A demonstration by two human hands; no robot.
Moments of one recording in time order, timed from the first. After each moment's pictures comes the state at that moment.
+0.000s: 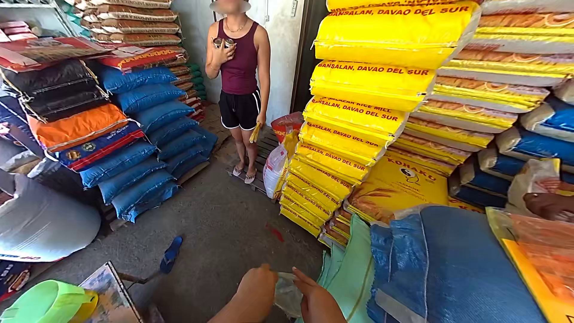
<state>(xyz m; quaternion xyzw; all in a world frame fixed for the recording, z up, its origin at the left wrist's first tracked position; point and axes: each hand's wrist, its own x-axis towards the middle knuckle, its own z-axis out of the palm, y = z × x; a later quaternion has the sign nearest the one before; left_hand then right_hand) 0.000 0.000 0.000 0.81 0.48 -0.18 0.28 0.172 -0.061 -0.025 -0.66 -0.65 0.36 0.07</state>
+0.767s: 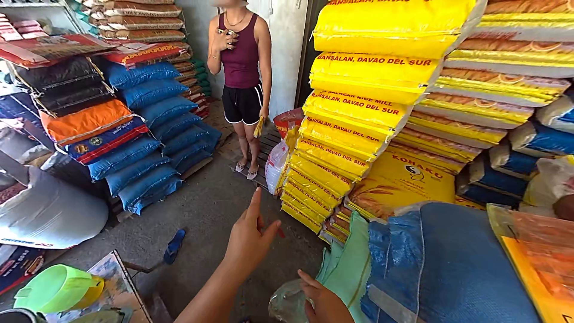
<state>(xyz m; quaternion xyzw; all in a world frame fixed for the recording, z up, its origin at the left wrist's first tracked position) 0.010 0.024 0.059 0.74 0.50 0.40 0.20 0.214 -0.082 -0.018 -0.64 -0.68 0.36 0.04</state>
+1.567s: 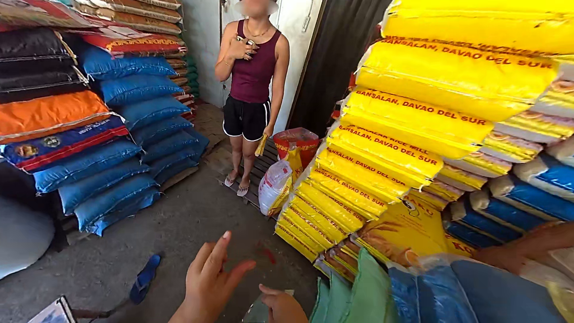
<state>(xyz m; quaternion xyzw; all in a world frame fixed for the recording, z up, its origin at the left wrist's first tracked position) -0.156 0.149 0.018 0.69 0.36 0.63 -0.02 0.047 0.085 -0.028 -0.62 -0.68 0.39 -0.01</state>
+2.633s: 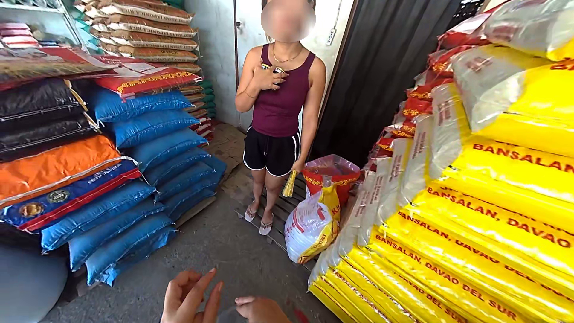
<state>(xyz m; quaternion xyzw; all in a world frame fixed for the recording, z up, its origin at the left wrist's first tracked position) -0.245 0.362 0.023 0.65 0.51 0.56 -0.02 -0.059 0.392 -0.020 -0.44 -0.80 0.41 -0.08</state>
